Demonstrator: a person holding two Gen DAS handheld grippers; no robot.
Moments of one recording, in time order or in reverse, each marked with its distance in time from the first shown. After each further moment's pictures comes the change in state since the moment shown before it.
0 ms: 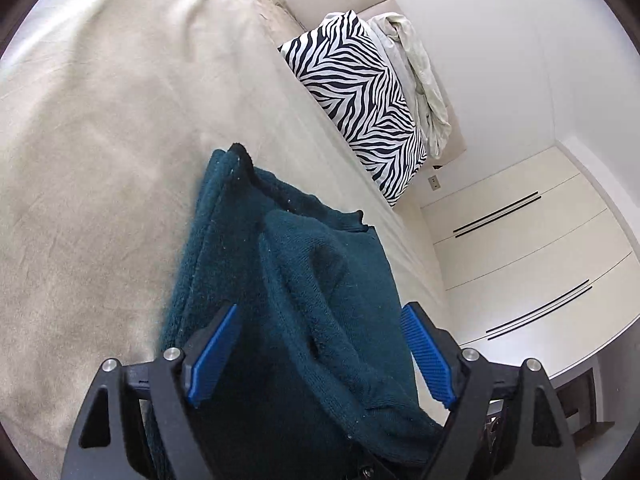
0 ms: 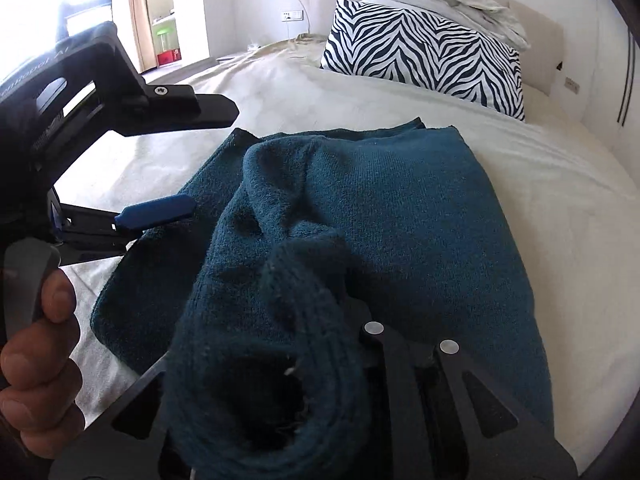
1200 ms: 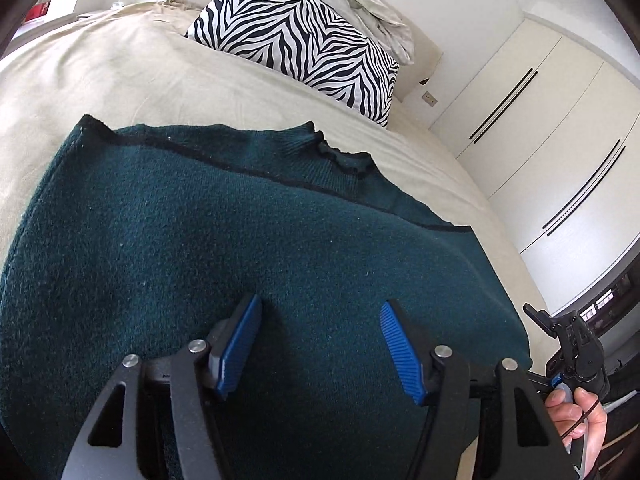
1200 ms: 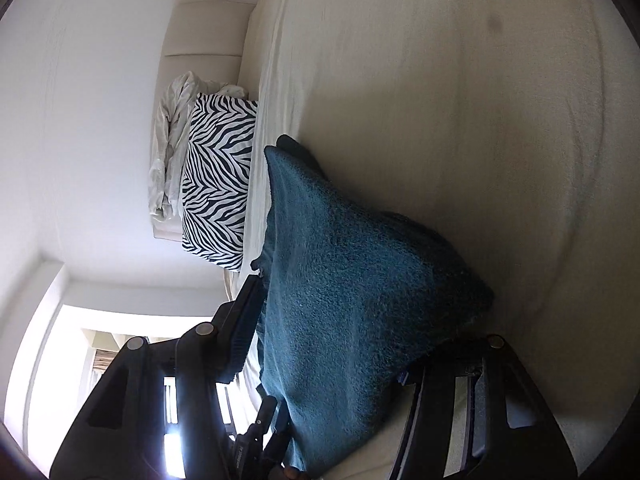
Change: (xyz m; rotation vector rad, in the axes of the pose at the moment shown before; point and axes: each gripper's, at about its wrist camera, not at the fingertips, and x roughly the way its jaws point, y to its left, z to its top) left arm 0.090 -0.062 -0.057 0.418 0.093 0.166; right arm -0.071 -0.307 -0.135 1.441 -0.253 0.328
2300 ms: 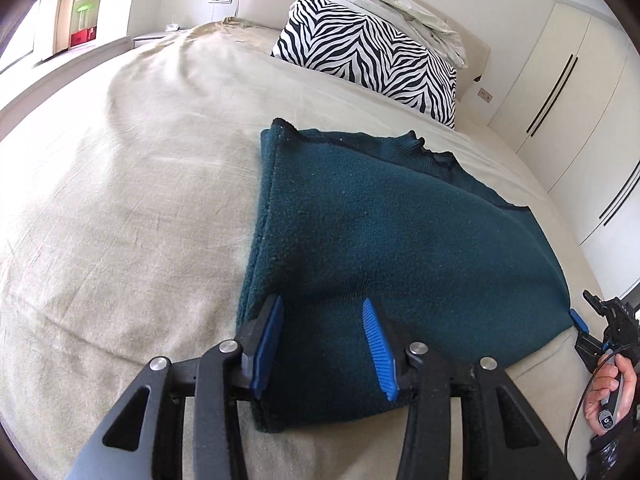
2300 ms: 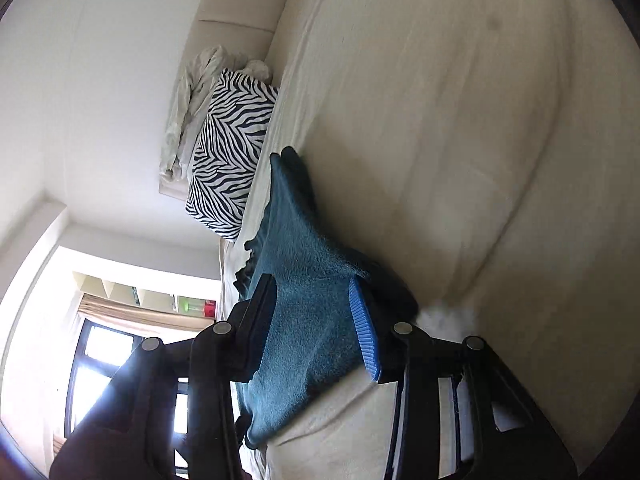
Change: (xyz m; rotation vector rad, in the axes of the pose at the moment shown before) left arm -0.117 0.055 -0.039 0.013 -0.021 0.284; right arm -0.086 -0.031 0.043 -0.170 0.026 -0.010
